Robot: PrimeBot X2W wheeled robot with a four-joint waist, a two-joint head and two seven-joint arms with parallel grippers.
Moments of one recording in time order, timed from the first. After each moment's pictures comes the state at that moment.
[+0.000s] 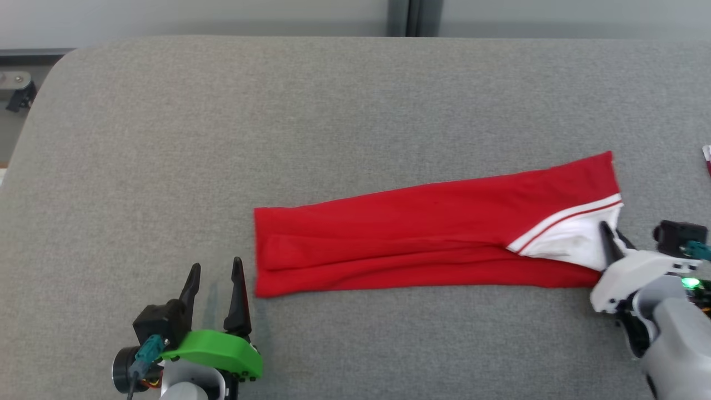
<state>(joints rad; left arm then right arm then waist) -0.13 0.05 -0.18 0.39 -0.36 -0.02 -0.26 -0.52 -0.23 0.03 0.97 0.40 0.14 -0.23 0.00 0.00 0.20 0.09</state>
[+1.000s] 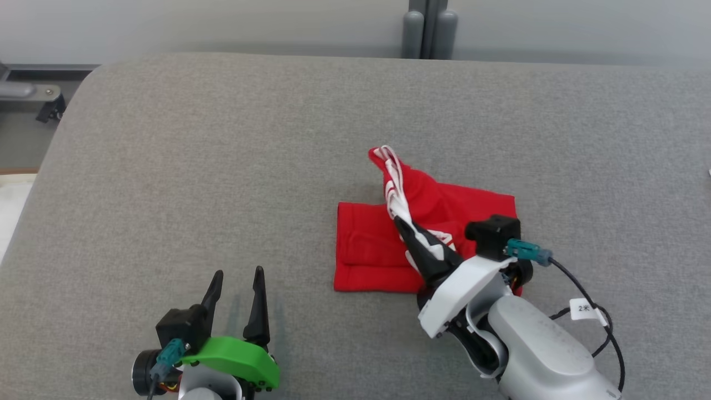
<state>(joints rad) -0.13 0.05 -0.24 0.41 -0.37 -0.02 -0.26 -0.48 -0.05 0.56 0.54 0.62 0.13 -0.22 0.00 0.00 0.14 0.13</state>
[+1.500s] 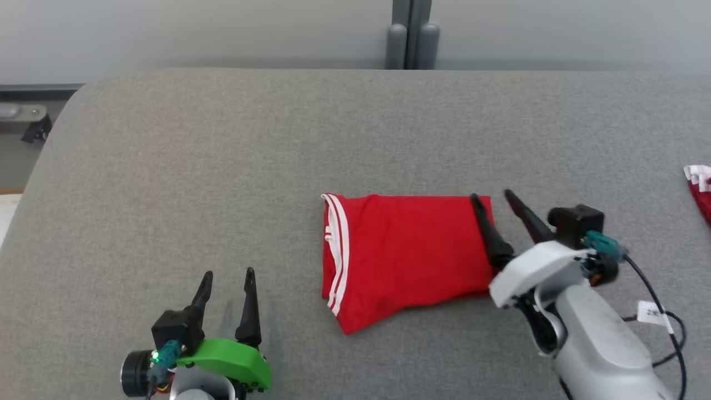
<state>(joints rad) -0.12 0.05 -0.21 0.41 -0.31 -0.01 -0.26 -0.47 -0.07 0.24 0.63 0.43 0.13 -0.26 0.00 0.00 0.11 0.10</state>
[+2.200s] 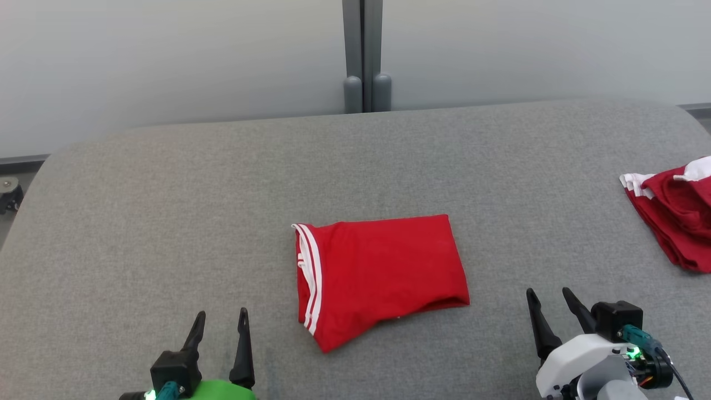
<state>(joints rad) 0.01 0.05 -0.17 0.36 -0.23 -0.01 -0.26 -0.17 -0.05 -0.02 0.60 0.20 0.13 -0.26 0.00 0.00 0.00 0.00</state>
